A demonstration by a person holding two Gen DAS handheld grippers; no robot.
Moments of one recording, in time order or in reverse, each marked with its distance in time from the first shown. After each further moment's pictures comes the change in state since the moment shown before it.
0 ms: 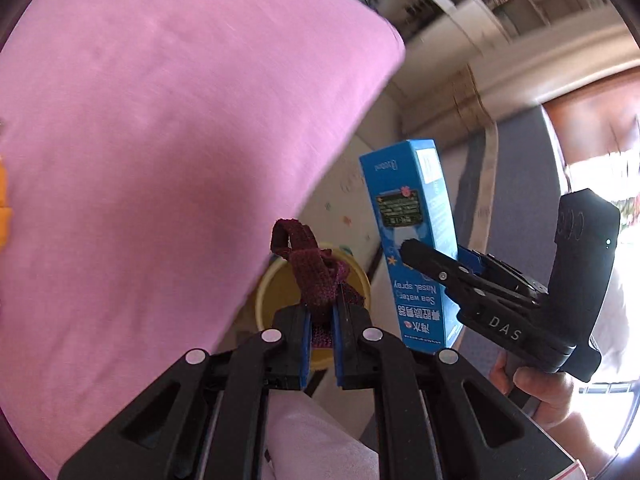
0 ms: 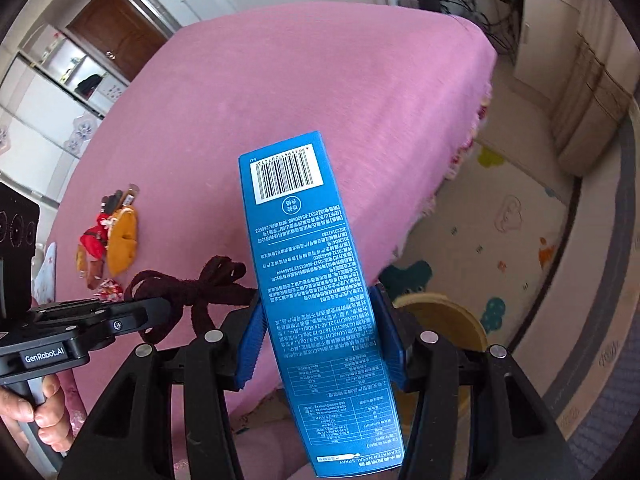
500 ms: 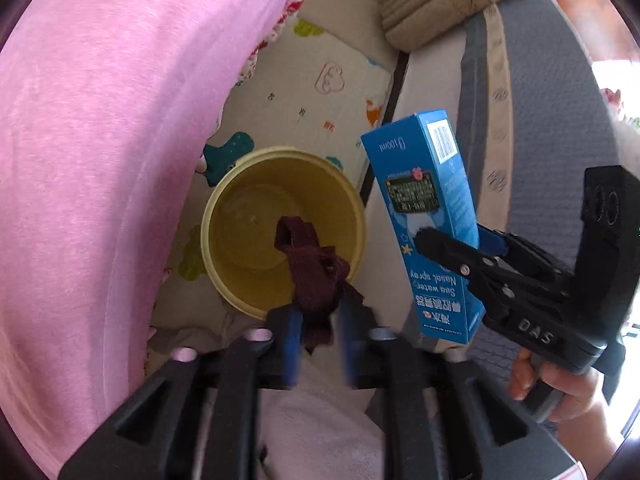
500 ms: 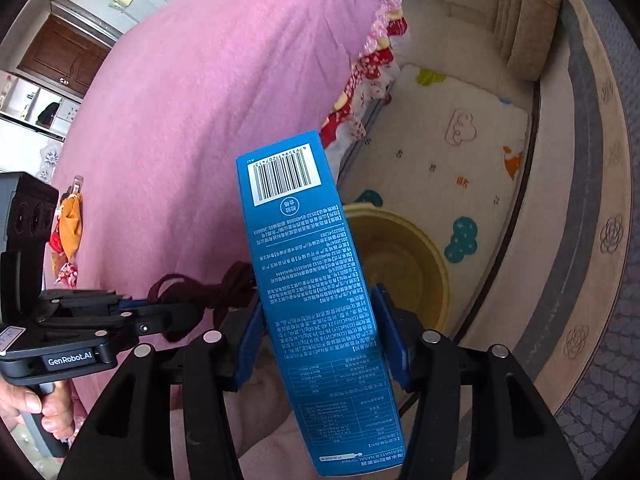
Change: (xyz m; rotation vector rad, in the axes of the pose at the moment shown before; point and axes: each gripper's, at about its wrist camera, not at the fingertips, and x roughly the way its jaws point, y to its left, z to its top) left arm 0.164 -0.071 -0.042 0.148 0.283 0.051; right arm 0.020 -0.111 -0.089 0.149 0.111 -0.030
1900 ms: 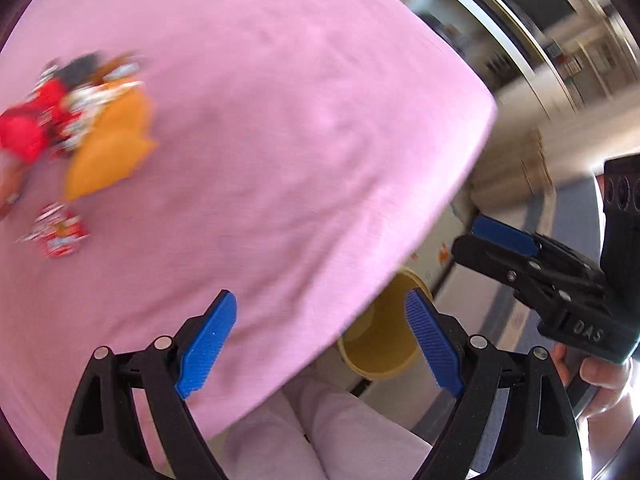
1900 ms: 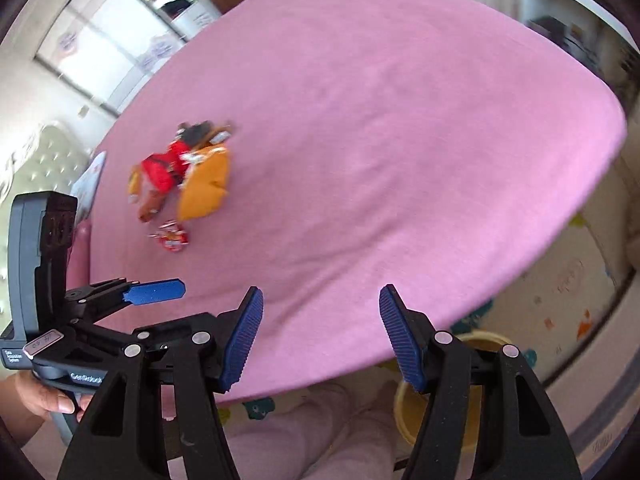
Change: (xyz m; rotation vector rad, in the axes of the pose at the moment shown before) left arm -0.227 0.208 -0.099 -0.439 -0.423 0.094; right arm -0.010 0.324 0.066 -0.587 0.021 0.215
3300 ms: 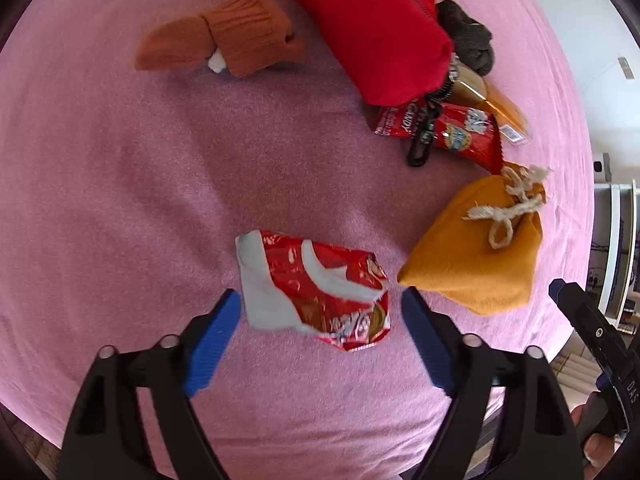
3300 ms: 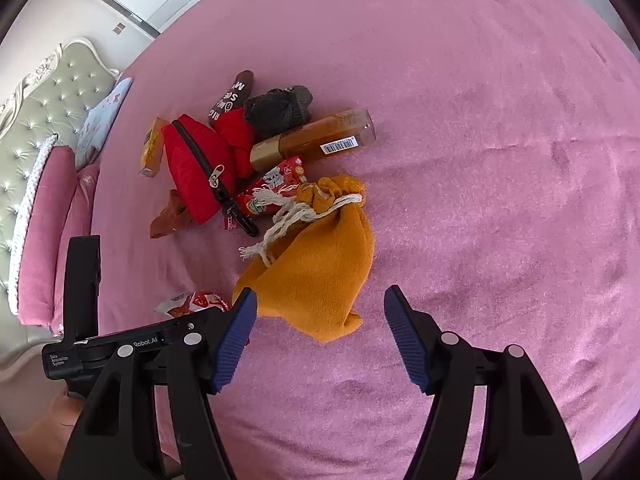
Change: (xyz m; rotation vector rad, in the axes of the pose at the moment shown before) left arm 0.044 0.289 0.031 -0.750 0.000 0.059; right arm 0.198 0.127 0.141 -0.184 0.206 0.045
